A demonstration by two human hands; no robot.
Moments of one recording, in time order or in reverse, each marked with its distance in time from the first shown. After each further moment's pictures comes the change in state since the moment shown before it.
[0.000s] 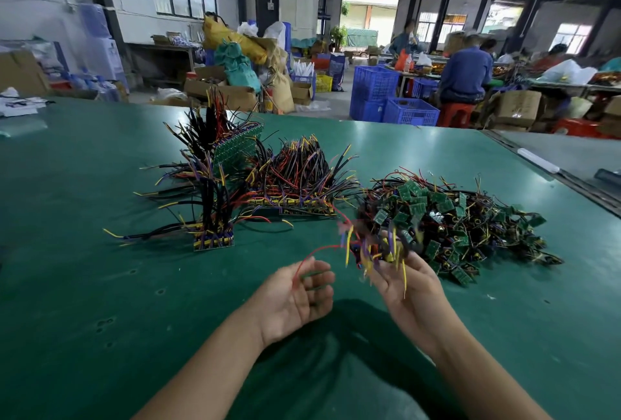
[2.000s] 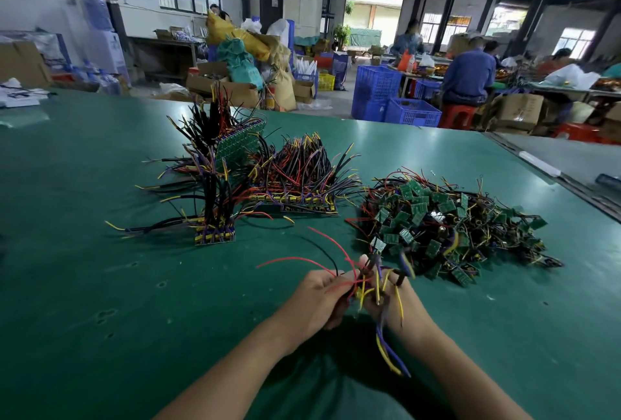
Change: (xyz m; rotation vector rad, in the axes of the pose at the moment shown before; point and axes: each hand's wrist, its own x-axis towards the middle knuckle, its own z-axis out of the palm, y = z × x) left_hand -0.013 -0.029 0.033 0.695 -0.003 0.399; right_hand -0.007 0.017 0.004 -0.849 -0.037 0.063
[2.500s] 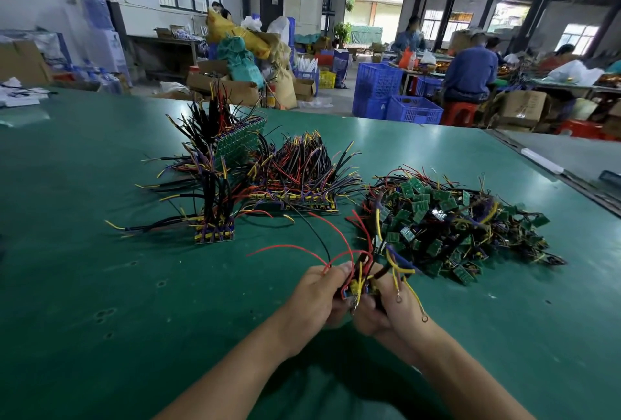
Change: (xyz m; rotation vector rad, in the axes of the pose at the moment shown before) left_hand -0.006 0.006 0.002 -0.094 -0.012 0.035; right_hand -0.019 -0.018 0.008 0.283 -0.270 0.059
